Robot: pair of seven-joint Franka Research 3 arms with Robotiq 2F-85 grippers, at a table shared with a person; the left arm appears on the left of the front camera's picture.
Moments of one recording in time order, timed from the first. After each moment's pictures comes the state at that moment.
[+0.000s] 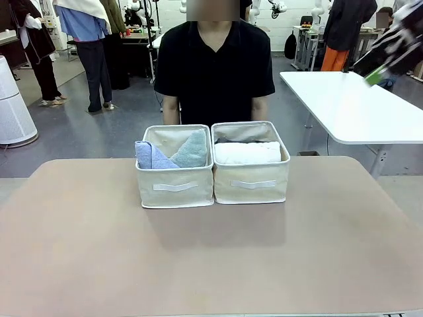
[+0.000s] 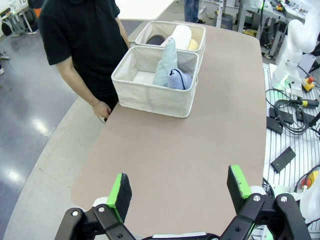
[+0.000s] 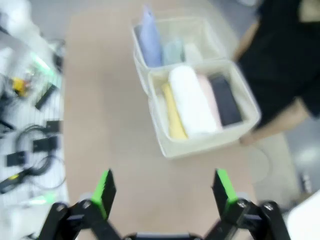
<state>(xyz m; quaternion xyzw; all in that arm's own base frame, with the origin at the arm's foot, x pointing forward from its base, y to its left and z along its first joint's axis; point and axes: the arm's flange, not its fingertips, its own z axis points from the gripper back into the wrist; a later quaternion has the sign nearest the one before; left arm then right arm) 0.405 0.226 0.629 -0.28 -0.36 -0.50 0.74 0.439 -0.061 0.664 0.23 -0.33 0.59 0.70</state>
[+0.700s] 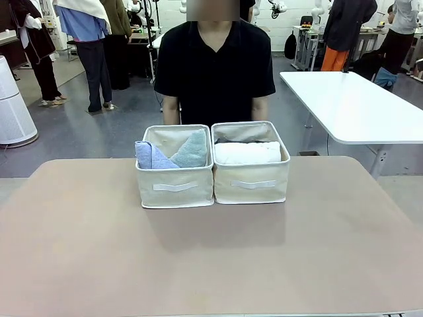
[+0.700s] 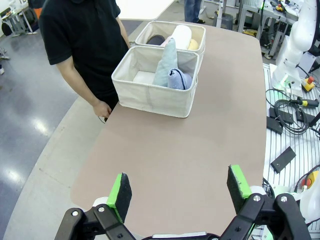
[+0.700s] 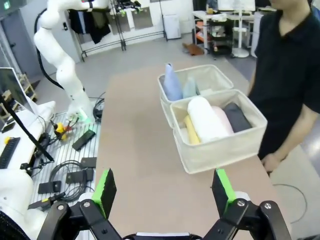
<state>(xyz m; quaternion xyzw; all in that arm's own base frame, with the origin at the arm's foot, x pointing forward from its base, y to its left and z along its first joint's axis) 0.405 0.226 0.629 -0.28 -0.36 -0.50 0.74 0.449 -0.218 0.600 0.40 -0.38 0.51 0.66</state>
